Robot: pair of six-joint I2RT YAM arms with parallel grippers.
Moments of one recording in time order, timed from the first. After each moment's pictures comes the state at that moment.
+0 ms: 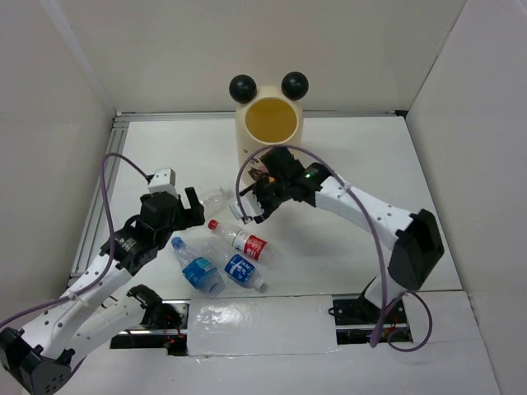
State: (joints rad) left arm -0.55 0.76 0.72 -0.53 -0.41 -0.54; right arm 0.78 1.59 1.32 -0.65 -0.45 -1.41
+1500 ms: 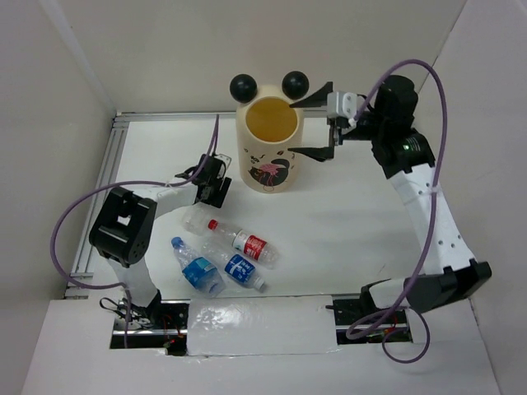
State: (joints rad) left arm -0.39 1.78 1.06 -0.24 -0.24 0.01; right arm 0.26 1.38 1.66 -0.37 -1.21 -0.69
